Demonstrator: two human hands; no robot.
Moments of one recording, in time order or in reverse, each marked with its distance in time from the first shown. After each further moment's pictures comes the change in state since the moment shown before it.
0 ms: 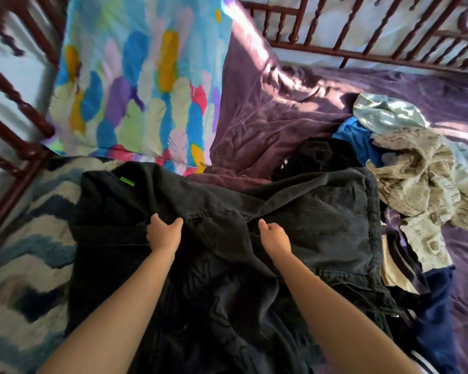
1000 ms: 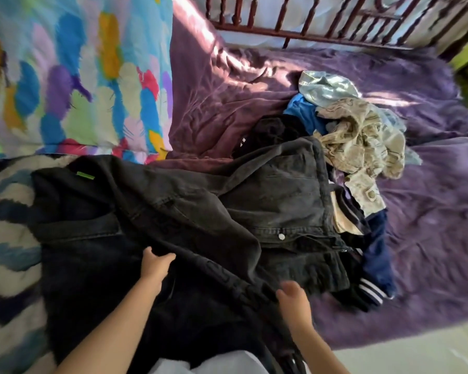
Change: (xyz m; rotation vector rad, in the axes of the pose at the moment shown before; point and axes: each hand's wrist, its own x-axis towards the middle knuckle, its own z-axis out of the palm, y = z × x) left_hand -0.054 -0.079 0.004 -0.055 -0.377 -0.190; right_hand -0.141 0.168 0.002 0.090 0.213 0.323
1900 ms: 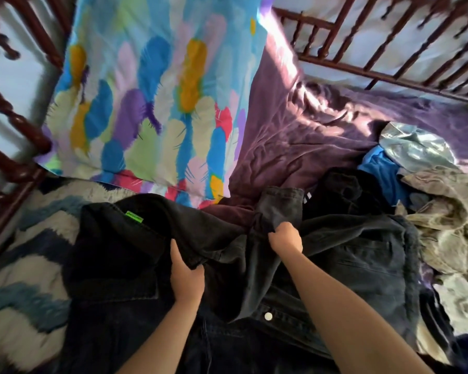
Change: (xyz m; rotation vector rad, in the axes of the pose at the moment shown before) left_hand 0.073 0.099 -0.005 -0.122 0.268 0.250; right_hand 0.145 -0.318 0.084 -0.451 0.010 -0.325
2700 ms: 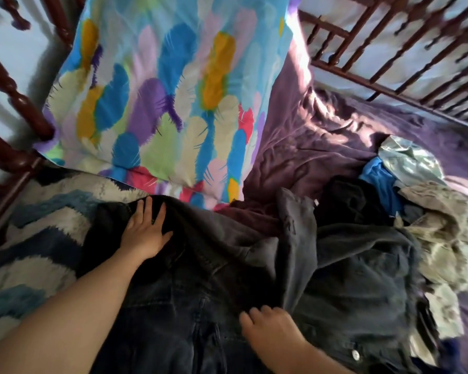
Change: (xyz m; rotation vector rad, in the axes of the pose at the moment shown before) left_hand 0.156 0.014 -0.088 1.312 -0.343 0.400; right_hand -0.145 0.030 0.048 -0.913 -0.008 -1.044
